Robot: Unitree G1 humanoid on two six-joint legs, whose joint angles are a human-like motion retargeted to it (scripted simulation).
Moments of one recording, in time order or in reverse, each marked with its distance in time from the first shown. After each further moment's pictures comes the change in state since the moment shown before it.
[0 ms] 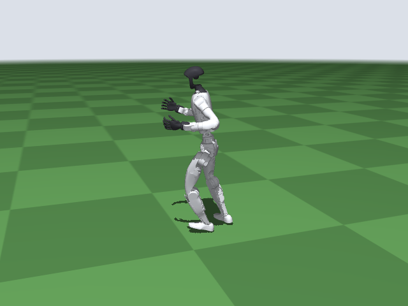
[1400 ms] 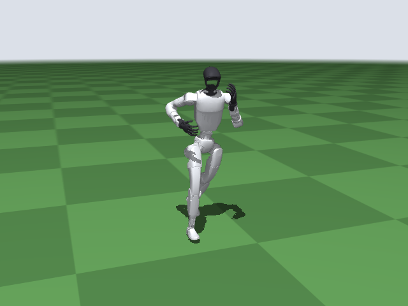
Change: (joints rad) left arm -1.130 -0.256 -0.192 0.046 0.311 -0.054 0.150; right arm 0.660 -0.121 -0.118 -0.094 0.130 0.004 0.168; waist -0.644 0.146 0.030; left_leg 0.595 0.058 -0.429 -0.484 0.699 -0.190; right_leg -0.371 0.215 0.189 -0.055 -0.085 -0.021
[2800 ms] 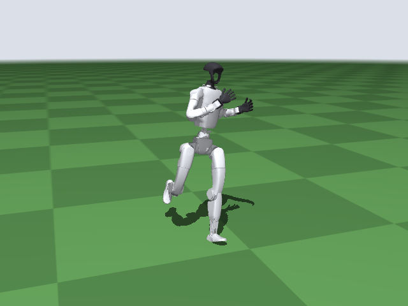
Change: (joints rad) left arm 1.179 0.281 0.455 -0.138 -0.227 0.087 -0.248; right arm -0.909 0.202 0.470 -0.049 -0.179 0.032 0.010; waist 0.872 -0.086 -0.119; left_leg -0.397 0.033 0.286 -0.128 -0.239 -0.010; right_leg 0.674 0.066 0.154 0.830 0.013 -0.126
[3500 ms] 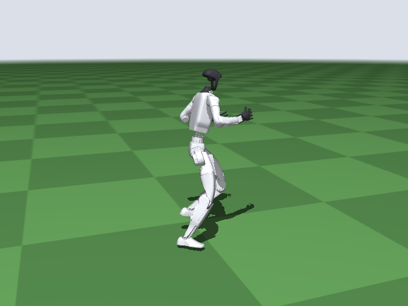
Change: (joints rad) left arm -0.144 -0.099 -0.198 0.180 -0.223 -0.024 0.098; right arm 0.136 -0.197 -0.310 0.319 0.015 -0.002 -0.208; waist -0.215 -0.100 0.120; left_leg -0.498 -0.061 -0.044 1.492 -0.519 0.260; right_leg -0.429 -0.282 -0.127 -0.567 -0.138 0.131
